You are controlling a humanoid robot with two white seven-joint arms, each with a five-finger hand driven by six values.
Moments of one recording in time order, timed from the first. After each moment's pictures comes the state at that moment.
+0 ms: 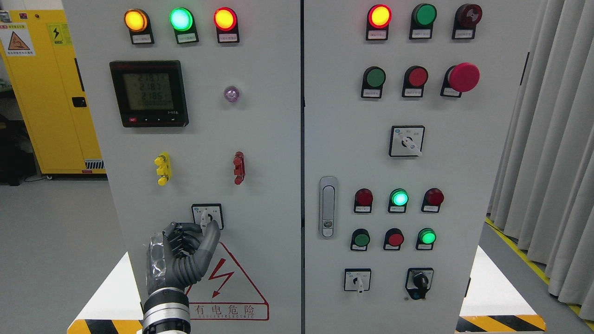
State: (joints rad) left arm -0.41 -0.14 -0.07 -1.93 -0.27 0.62 0.29; right arm 0.12 0.12 0.05 -0.13 0.00 -0.09 -0.24
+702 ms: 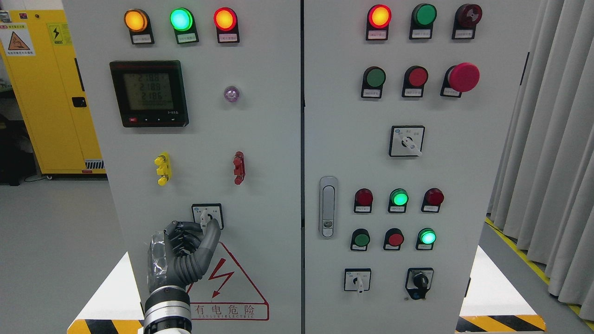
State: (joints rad) left arm -0.42 -0.14 -0.07 -1.92 -0.27 0.62 0.29; right arm 0.12 0.12 0.05 -0.13 0.00 -0.09 -0.24
